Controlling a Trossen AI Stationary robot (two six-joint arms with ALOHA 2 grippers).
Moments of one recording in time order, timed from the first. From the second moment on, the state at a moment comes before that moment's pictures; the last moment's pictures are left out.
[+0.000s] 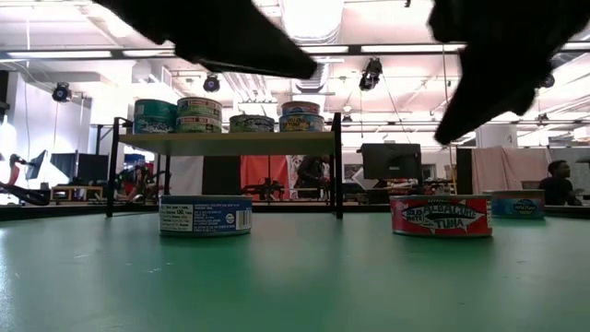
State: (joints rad) left arm -0.54 1.79 0.98 0.30 -0.67 -0.03; right arm 0.54 1.55 0.94 -0.53 0.58 1.01
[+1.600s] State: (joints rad) left arm -0.31 2.16 1.35 0.22 -0.49 0.00; right arm 0.64 1.46 0.84 -0.72 0.71 1.18
